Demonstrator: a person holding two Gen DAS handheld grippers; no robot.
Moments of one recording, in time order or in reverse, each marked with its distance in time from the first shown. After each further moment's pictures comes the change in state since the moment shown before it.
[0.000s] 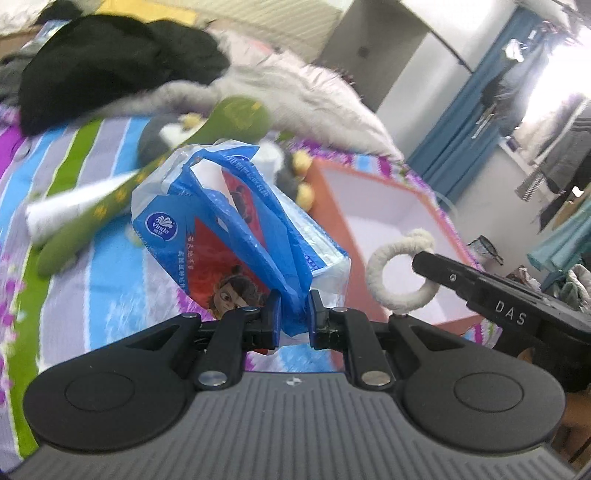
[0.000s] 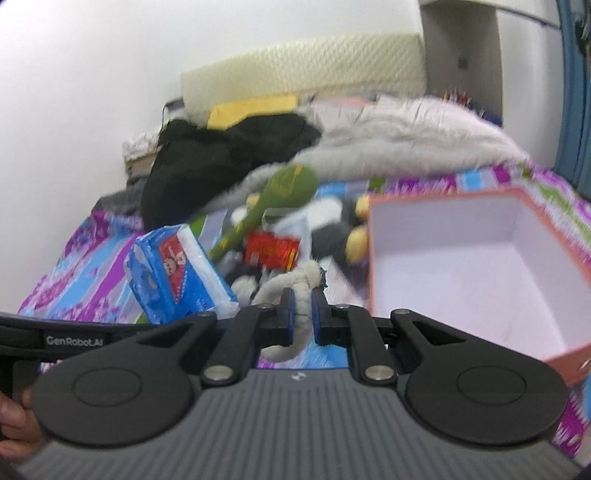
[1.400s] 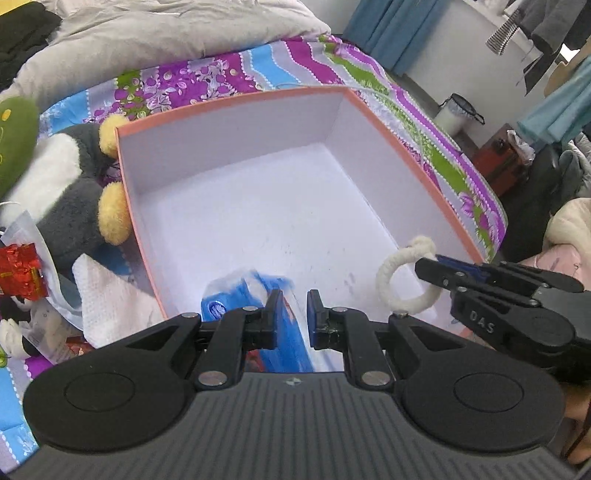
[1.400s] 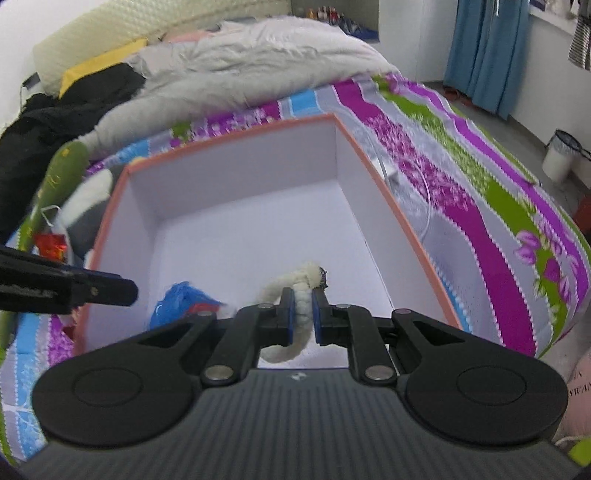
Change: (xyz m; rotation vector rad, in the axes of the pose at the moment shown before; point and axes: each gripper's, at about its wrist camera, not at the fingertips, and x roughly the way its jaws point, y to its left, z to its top) left arm 0.246 -0.177 0.085 0.298 0.438 -0.049; right arm 0.074 -0.205 0.005 0.187 0.320 -0.343
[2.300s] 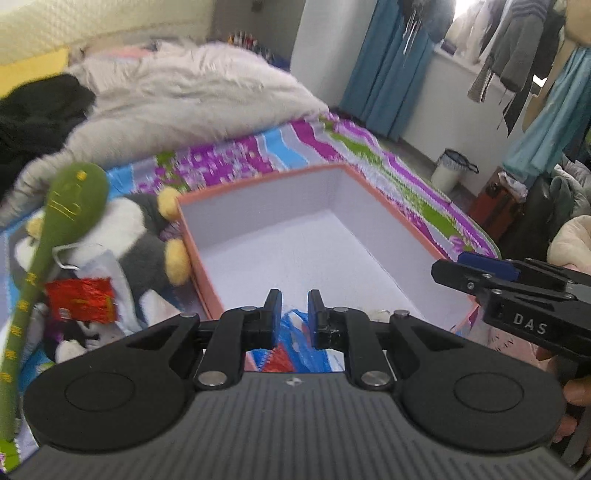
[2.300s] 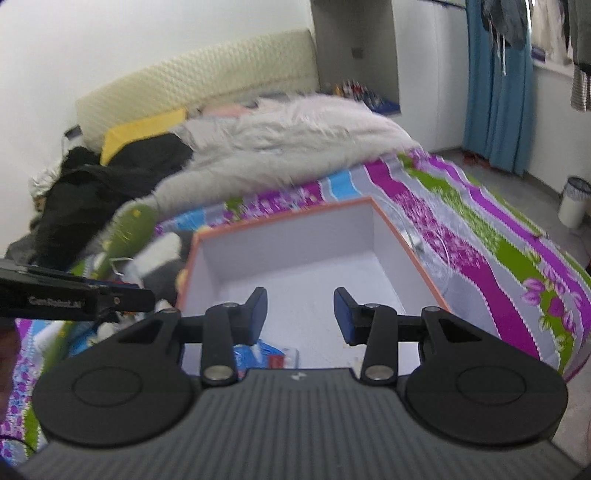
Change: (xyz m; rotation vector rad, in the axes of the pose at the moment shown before) left arm -0.112 0.008 -0.051 0.072 -0.289 0.048; right arm -0.105 0.035 -0.013 -0.020 -0.299 0.116
